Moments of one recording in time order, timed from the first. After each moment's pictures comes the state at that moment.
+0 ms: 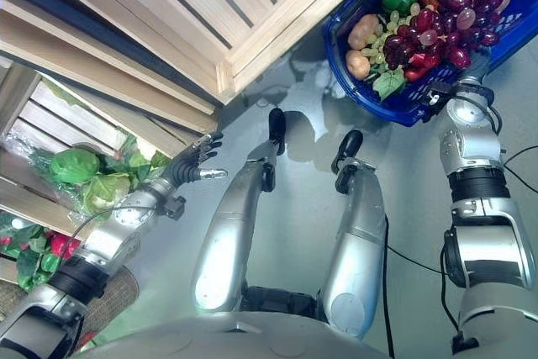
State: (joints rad) left arm -0.11 0.66 -0.43 0.15 -0.41 -0.14 -0.07; right arm -0.71 -0.73 0.06 0.61 0.60 0.03 -0.28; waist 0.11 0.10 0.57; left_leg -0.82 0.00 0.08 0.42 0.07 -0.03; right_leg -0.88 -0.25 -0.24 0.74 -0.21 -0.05
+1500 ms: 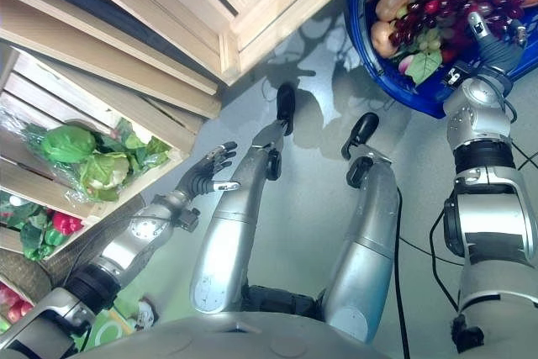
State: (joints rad) left arm -0.11 0.61 -0.56 0.21 -0.45 -0.24 -0.04; right arm -0.85 -0.72 0.07 0.83 0.59 -0.07 -0.54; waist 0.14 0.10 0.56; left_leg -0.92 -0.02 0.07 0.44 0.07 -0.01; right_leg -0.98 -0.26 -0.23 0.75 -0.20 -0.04
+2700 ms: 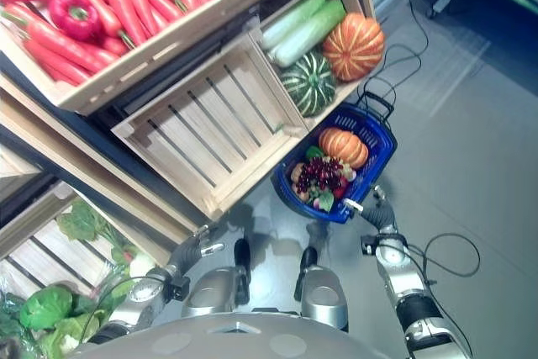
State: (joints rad) left arm 0.10 0.34 -0.35 0.85 -0.42 -0.26 -0.26; right arm -0.01 -0.33 0.21 0.79 0.13 -0.15 -0.15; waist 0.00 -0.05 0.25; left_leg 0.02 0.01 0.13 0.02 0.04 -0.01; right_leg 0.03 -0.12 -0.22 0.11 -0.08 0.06
